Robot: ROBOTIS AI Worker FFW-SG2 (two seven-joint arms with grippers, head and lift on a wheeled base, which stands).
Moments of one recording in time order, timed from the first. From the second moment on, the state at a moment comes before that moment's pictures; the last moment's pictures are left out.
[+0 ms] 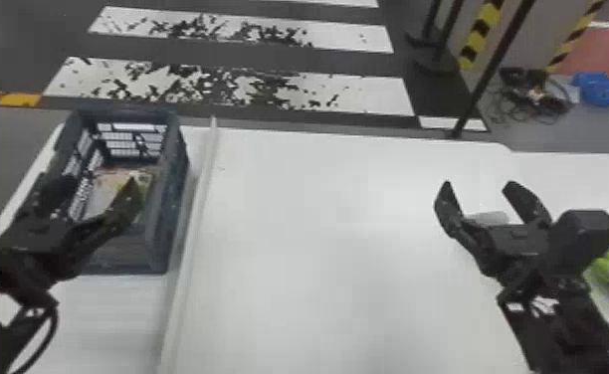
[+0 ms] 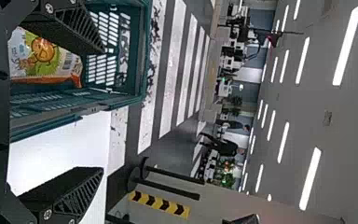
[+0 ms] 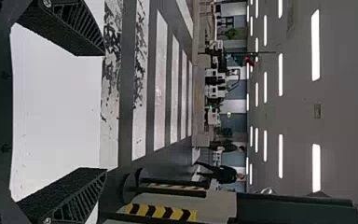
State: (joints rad) left arm 0.48 0.13 0.22 -2.15 0.32 0.32 -0.28; right arm 0.48 -0.12 -0.13 -2.03 -0.15 0.08 0.08
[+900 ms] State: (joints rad) left arm 0.38 0.23 0.31 -2.19 0.27 0.51 -0.39; right arm 0.53 -0.06 0.01 -1.97 -0.10 -0.12 0.04
